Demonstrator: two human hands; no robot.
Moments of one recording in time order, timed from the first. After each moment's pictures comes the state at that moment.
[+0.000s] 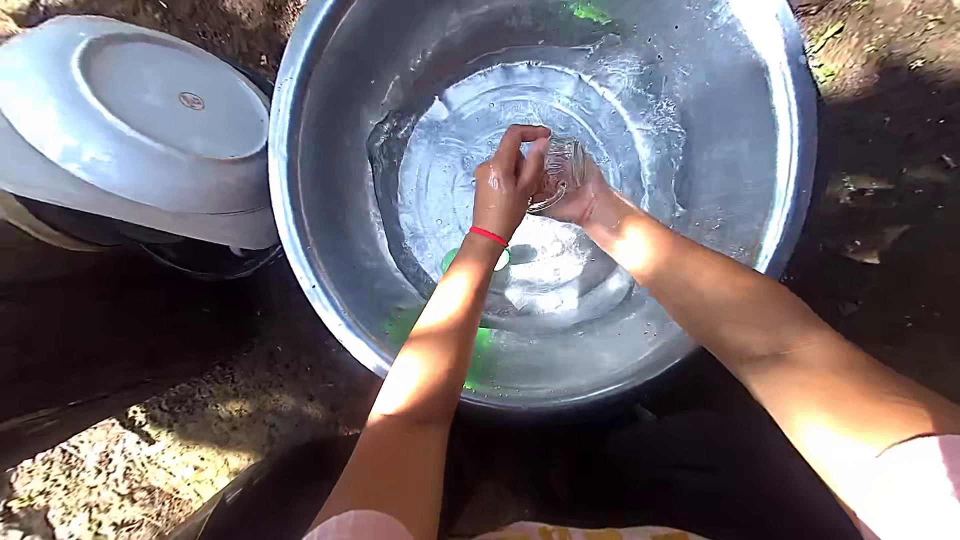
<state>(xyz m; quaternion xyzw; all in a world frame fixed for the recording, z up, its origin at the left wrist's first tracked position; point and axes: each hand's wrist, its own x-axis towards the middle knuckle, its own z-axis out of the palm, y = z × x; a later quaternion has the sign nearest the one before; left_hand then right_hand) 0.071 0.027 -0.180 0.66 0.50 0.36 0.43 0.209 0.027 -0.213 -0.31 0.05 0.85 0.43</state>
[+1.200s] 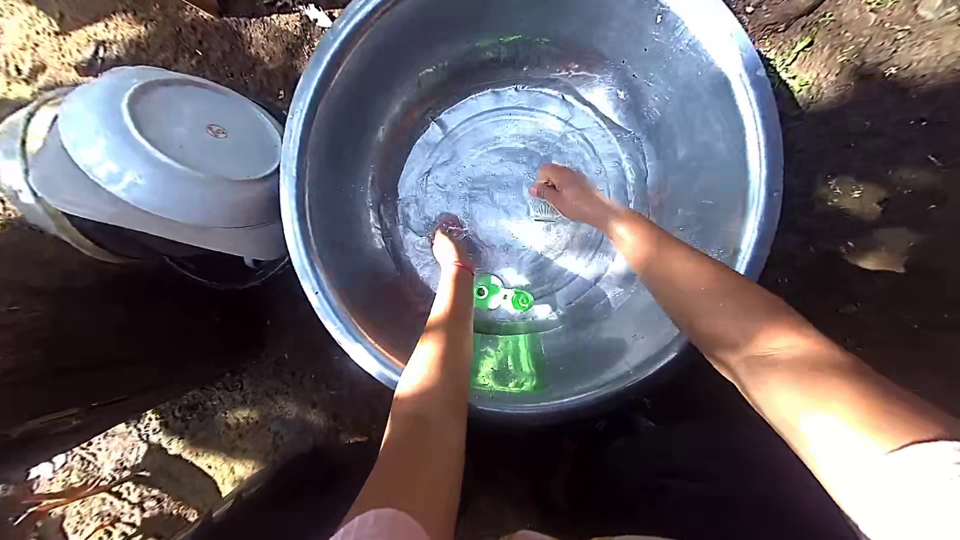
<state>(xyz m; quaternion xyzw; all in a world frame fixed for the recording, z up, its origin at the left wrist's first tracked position) 0.040 -0.010 -0.272 0.10 0.73 0.44 0.51 0.255 0.031 -0.231 -0.57 -0.69 0.44 0.10</state>
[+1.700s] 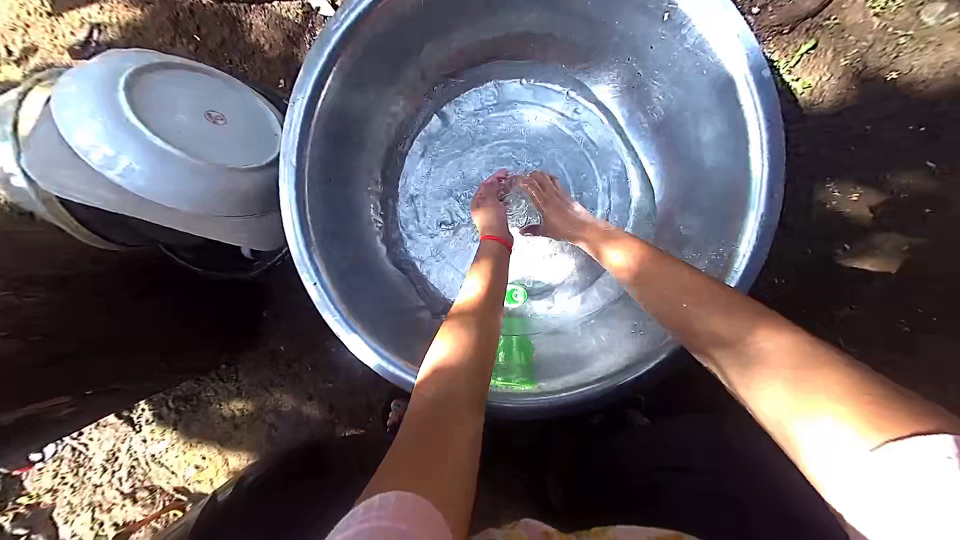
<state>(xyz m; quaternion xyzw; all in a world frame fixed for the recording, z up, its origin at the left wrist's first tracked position) 0.100 0.013 -0.238 0.19 0.65 0.47 0.57 0.236 0.009 -0.269 -0.52 -0.76 0.38 0.09</state>
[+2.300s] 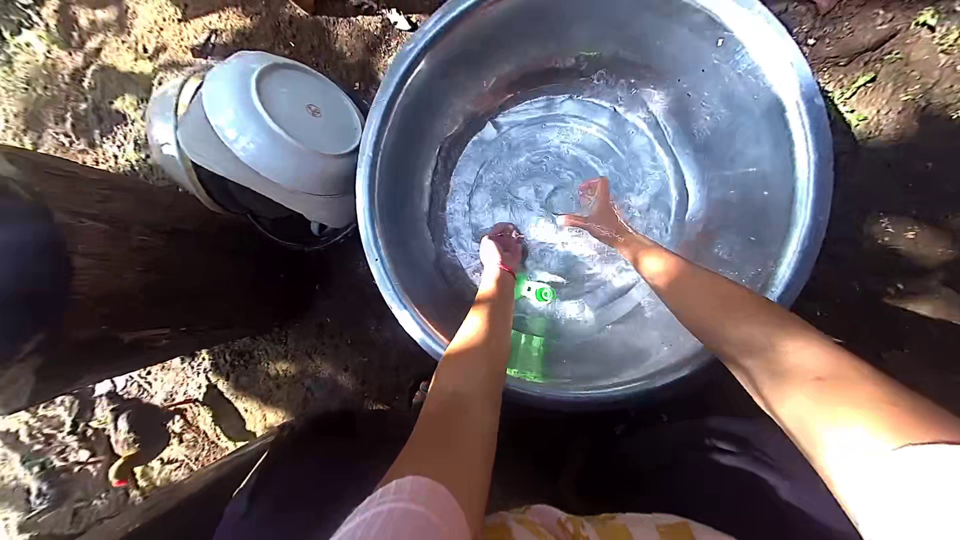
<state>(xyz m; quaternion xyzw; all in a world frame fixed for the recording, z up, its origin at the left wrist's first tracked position) 0.043 -0.032 -0.259 0.02 0.71 0.43 0.56 0.241 0.000 -0.274 -0.63 -0.54 0.50 0.23</state>
